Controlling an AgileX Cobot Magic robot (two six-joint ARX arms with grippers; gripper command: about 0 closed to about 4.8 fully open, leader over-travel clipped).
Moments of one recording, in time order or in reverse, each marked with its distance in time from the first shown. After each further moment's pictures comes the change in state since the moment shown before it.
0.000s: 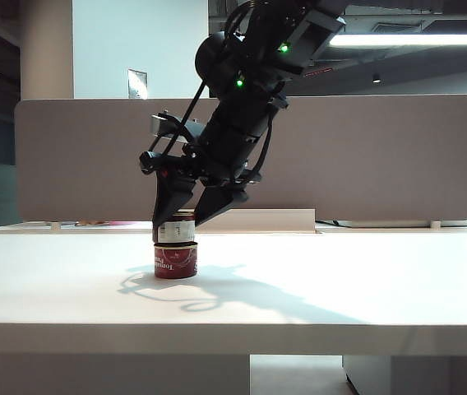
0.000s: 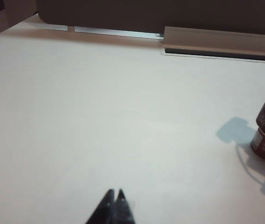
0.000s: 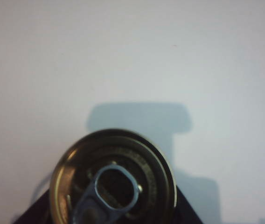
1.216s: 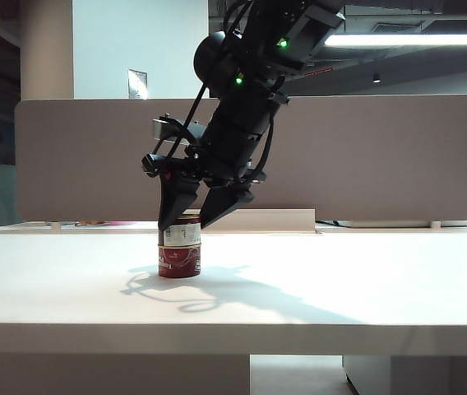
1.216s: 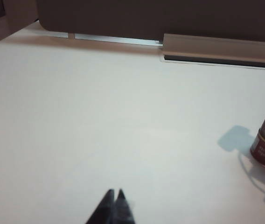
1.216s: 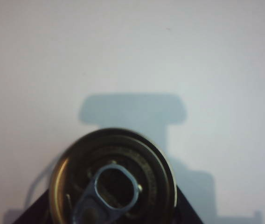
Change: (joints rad) left arm 0.000 0.000 0.000 0.026 0.000 0.000; right arm 0.000 -0.004 0.005 -0.061 0.041 -0.003
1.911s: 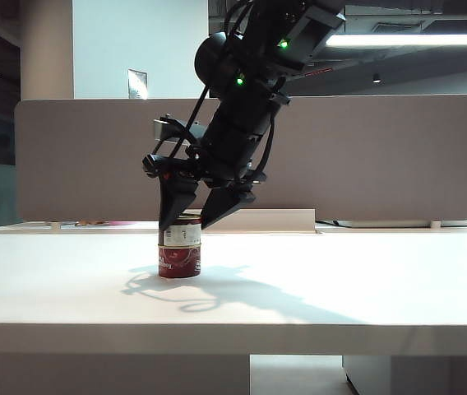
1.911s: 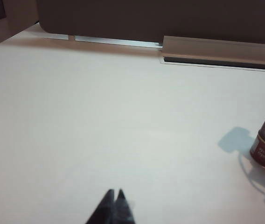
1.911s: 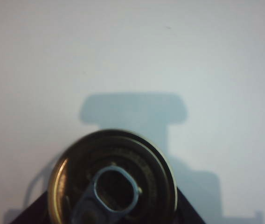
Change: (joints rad) left arm 0.000 0.000 0.000 0.005 0.000 0.000; right arm -0.001 0.000 -0.001 0.005 -0.012 0.000
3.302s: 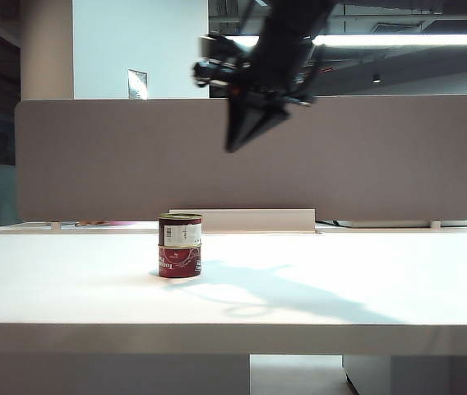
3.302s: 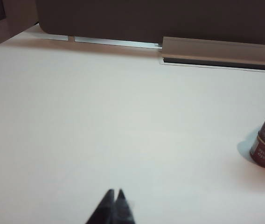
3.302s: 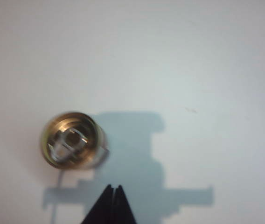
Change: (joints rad) left arm 0.000 0.000 0.000 0.003 0.000 0.000; right arm -0.082 -0.255 -0.011 -0.188 0.047 0.002
